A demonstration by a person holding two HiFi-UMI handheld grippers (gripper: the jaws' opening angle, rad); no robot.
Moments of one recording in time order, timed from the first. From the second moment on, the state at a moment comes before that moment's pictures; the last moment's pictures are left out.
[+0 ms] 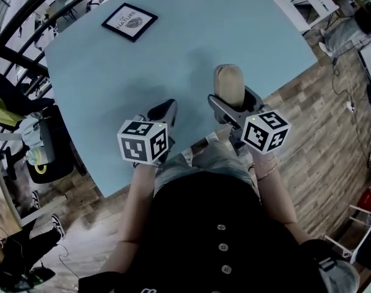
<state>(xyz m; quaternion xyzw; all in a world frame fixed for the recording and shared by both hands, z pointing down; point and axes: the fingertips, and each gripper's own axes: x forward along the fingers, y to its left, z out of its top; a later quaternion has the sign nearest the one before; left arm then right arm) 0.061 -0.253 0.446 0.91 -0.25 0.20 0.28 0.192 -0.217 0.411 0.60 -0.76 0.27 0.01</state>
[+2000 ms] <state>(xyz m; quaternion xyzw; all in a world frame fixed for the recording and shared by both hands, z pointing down) 0.107 -0.369 0.467 0.79 -0.50 0.12 0.34 0.249 -0.418 0.457 0.31 -0.90 0.20 0.20</state>
